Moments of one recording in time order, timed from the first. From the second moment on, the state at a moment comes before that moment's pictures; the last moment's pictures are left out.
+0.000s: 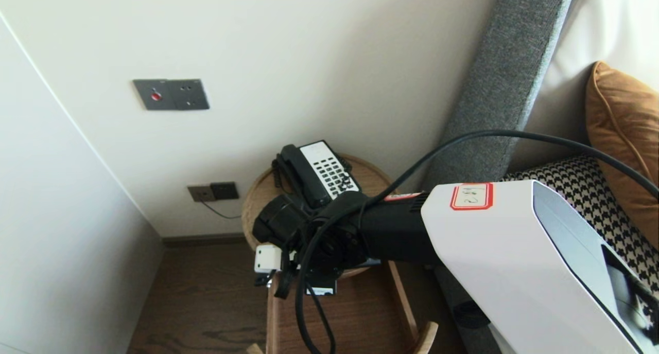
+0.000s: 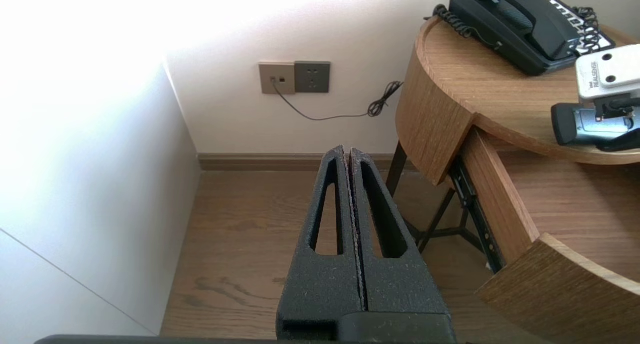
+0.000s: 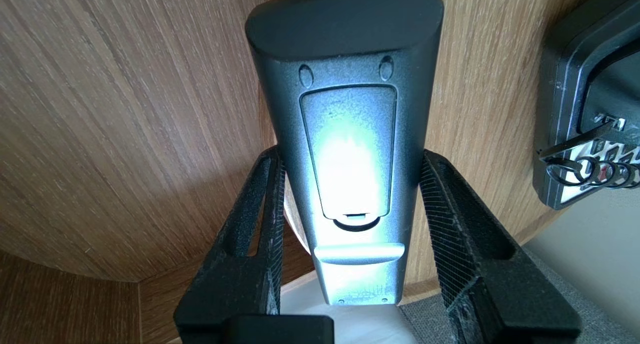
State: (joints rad) left arm 0.00 0.00 0.00 -0.04 0.02 -0.03; right arm 0.93 2.37 -1.97 0.62 -0.48 -0.72
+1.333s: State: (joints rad) left arm 0.00 0.00 0.00 -0.04 0.02 -0.03; right arm 0.93 2.39 -1.98 0.60 -0.49 -0.72
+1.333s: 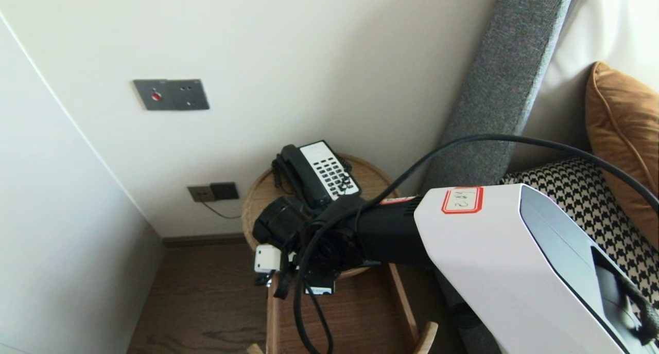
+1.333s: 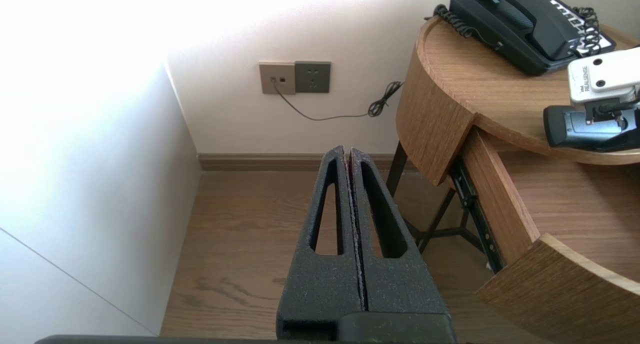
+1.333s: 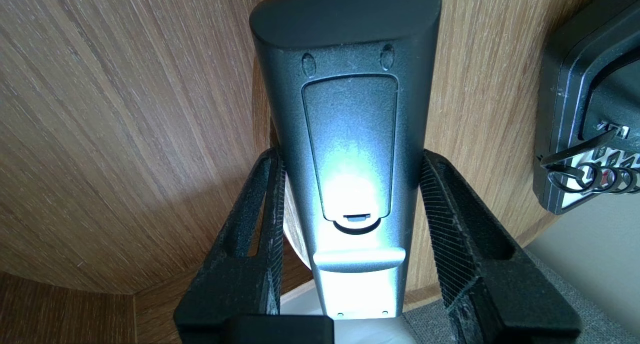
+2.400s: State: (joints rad) left arm 0.00 0.00 0.00 -0.04 0.02 -0.03; right arm 0.92 2.40 -1.98 0.58 -0.49 -0.72
